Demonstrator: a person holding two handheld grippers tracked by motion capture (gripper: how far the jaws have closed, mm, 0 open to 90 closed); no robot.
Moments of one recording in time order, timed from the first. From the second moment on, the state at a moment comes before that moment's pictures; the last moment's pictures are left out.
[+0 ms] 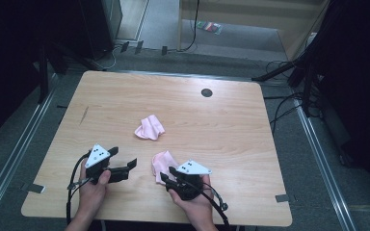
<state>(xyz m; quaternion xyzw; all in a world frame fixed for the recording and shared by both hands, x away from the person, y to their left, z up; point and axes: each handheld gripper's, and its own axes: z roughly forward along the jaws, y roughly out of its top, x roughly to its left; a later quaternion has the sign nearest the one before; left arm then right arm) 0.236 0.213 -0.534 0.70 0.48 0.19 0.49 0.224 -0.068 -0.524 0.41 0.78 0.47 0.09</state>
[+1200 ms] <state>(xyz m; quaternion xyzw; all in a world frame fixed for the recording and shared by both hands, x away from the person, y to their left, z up) 0.242 0.174 -0.541 0.74 0.44 0.10 0.51 0.217 -0.047 -0.535 0.40 0.80 0.42 0.14</state>
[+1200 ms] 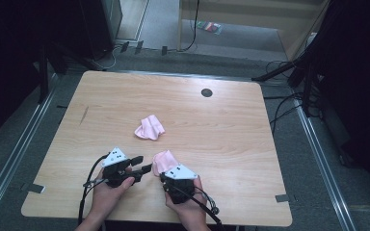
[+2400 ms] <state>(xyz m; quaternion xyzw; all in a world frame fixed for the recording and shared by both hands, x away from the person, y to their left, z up) 0.230 0.198 -0.533 0.76 0.49 0.12 0.42 0.251 -0.148 -0.511 0.52 0.72 0.44 0.11</state>
